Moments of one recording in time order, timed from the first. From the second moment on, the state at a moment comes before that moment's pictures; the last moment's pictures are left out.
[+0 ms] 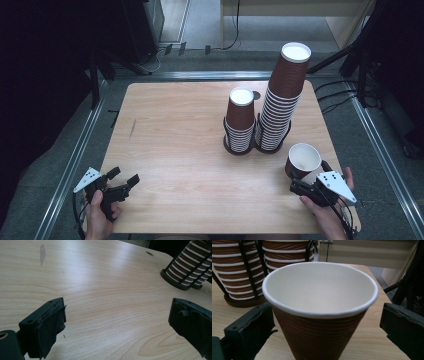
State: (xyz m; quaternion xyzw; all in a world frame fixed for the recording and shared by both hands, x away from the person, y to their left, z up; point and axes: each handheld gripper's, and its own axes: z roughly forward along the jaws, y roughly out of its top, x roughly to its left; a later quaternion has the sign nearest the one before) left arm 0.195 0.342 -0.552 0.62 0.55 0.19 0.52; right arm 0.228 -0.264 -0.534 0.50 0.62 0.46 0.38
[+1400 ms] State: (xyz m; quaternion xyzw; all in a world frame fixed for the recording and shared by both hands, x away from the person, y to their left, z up) left arm 0.196 0.342 -0.552 0.62 0.55 0.19 0.52; right arm 0.213 -0.340 -0.547 0.57 0.57 0.41 0.42
